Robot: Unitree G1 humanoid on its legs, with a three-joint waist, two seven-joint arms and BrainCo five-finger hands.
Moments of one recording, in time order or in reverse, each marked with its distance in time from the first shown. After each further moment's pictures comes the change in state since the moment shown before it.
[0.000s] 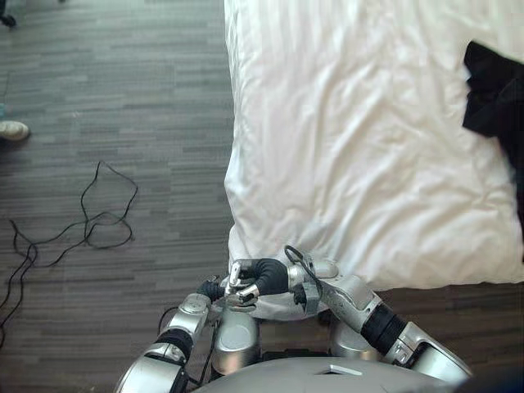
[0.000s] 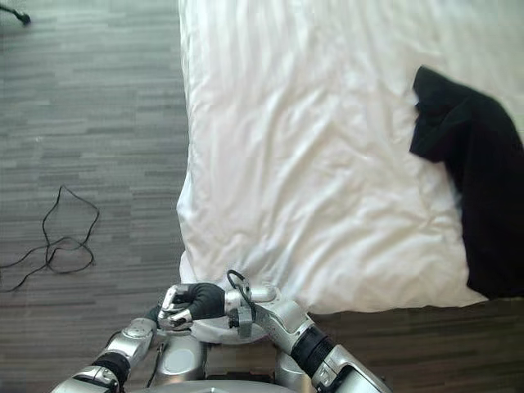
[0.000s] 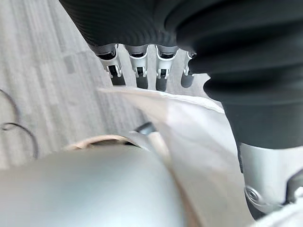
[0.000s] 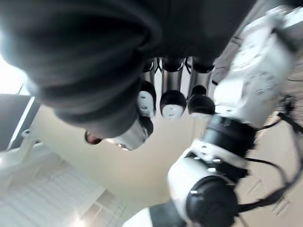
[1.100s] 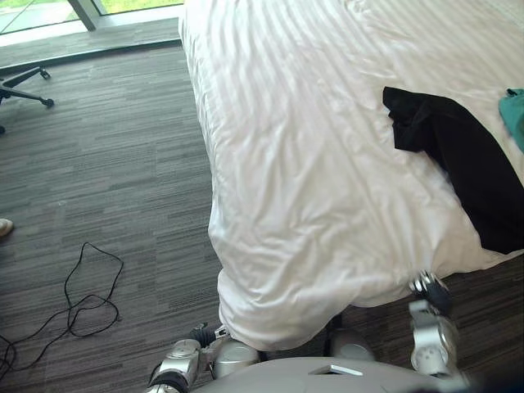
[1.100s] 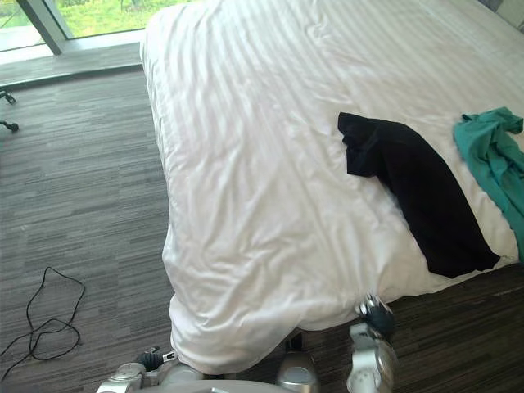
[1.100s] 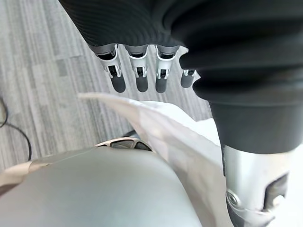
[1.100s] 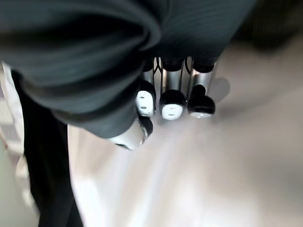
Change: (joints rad) left arm 0.173 -0.089 0.318 0.005 0.066 0.035 -0.032; right arm 0.522 0.044 -1.215 0.459 -0.056 -0.309 -0.882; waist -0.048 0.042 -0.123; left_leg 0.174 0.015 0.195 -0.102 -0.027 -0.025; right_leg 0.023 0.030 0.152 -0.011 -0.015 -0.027
